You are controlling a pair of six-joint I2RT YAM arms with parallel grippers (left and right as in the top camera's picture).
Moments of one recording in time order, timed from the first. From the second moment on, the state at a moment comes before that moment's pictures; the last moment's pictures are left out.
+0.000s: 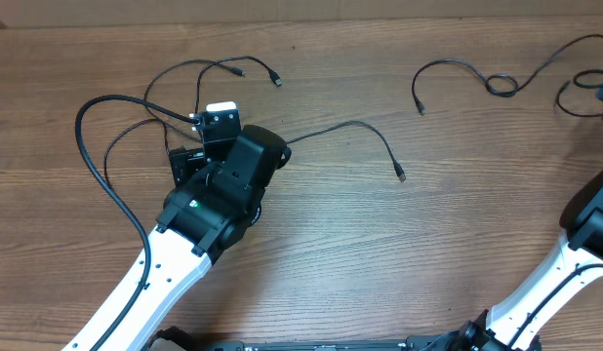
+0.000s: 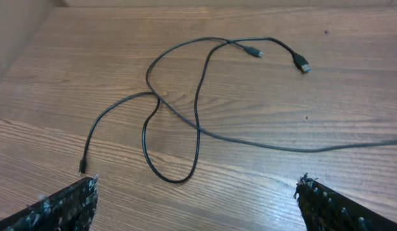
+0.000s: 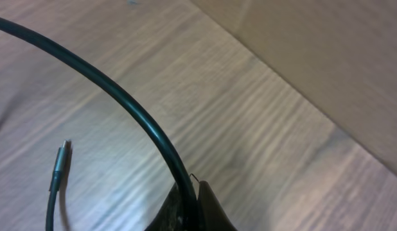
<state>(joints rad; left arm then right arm) -0.57 1.26 1.14 -0.78 -0.72 -0.52 -0.59 2.30 1.97 -0.52 0.28 0.09</state>
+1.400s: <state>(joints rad) -0.57 1.30 1.14 -0.76 -0.66 -0.52 -0.08 2.15 1.98 -1.06 -0.24 0.11</state>
